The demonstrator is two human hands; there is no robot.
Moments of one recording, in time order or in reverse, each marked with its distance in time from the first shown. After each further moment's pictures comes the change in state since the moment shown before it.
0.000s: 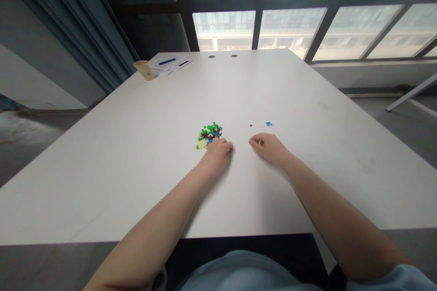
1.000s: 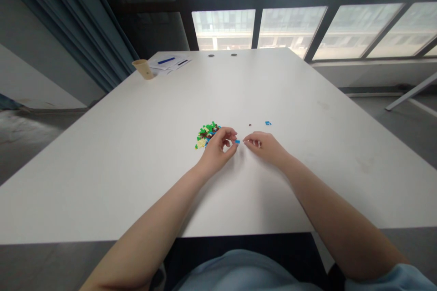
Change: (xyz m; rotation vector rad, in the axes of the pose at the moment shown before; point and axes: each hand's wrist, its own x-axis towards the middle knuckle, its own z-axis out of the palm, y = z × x) left_hand -0.009 0.035 -0.018 -0.761 0.228 0.043; right_hand -0.002 -0.005 0.001 0.137 0.026 -0.212
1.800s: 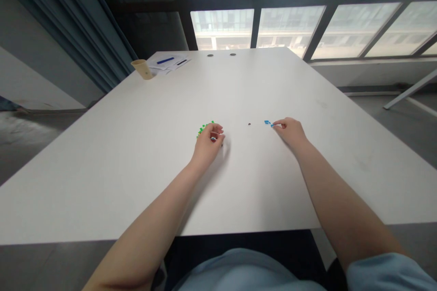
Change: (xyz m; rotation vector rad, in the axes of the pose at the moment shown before) left_hand 0.011 -0.029 -0.016 0.217 0.206 -0.117; right_hand 0.003 0.095 -0.046 -0.356 0.298 0.417
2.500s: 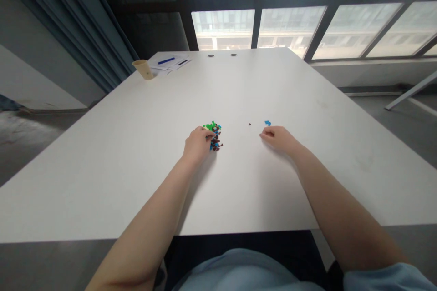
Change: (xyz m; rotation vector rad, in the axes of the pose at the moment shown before) left_hand 0.016 -0.024 -0.025 0.636 -0.102 -0.008; right_hand -0.029 -0.051 -0.008 0.159 -0.344 -0.140
